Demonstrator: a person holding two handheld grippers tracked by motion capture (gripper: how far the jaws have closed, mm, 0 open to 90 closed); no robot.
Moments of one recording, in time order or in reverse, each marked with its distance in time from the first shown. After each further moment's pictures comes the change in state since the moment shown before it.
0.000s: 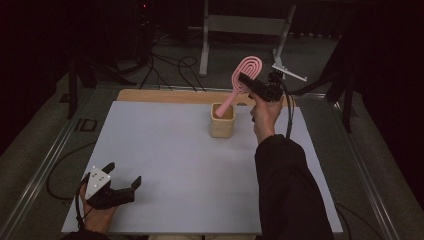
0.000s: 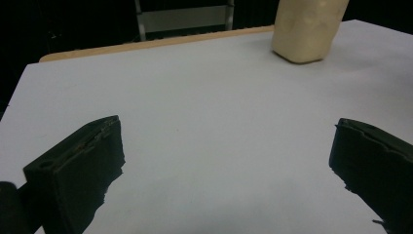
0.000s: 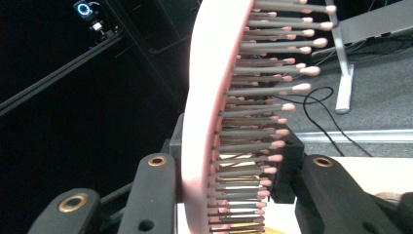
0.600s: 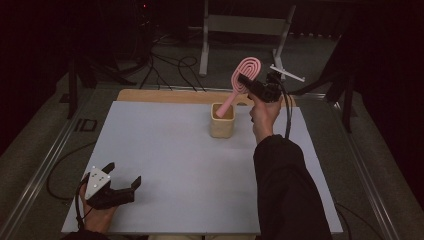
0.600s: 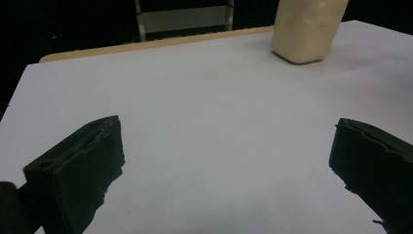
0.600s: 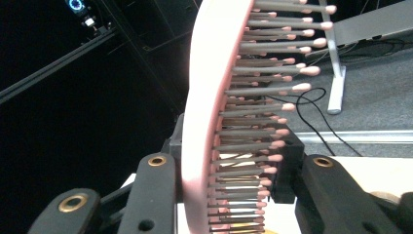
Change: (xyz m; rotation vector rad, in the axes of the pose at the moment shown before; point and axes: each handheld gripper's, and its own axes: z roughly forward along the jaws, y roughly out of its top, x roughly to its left) left arm 0.000 0.000 0.000 -0.002 0.001 -0.001; right arm -0.001 -0.004 0.004 0.001 -0.023 -0.025
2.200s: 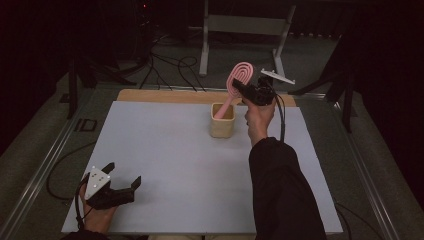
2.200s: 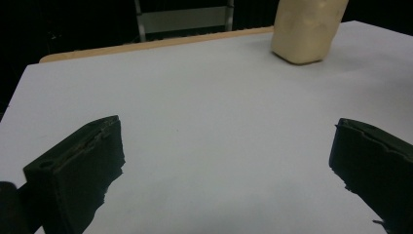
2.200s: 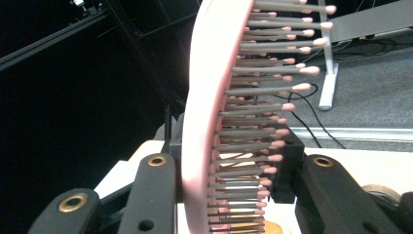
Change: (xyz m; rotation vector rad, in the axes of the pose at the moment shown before) left arm 0.000 0.000 0.000 -0.001 0.000 0.002; right arm 0.005 -0.017 0.013 0.036 -0.027 -0.056
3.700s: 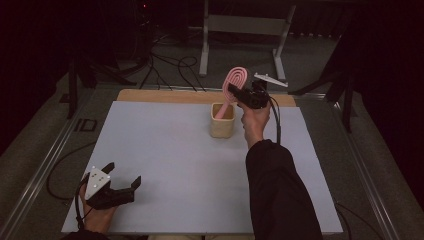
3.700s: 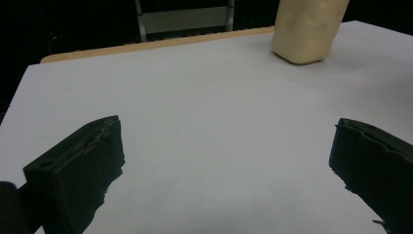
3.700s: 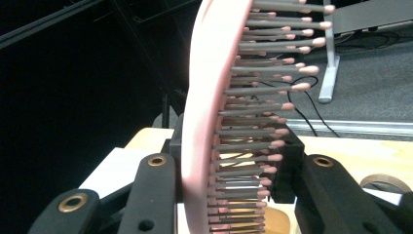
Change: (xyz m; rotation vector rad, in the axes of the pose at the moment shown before) left arm 0.000 0.000 0.000 0.000 0.002 0.000; right arm 0.002 -0.014 0.011 0.037 -0.003 -0.025
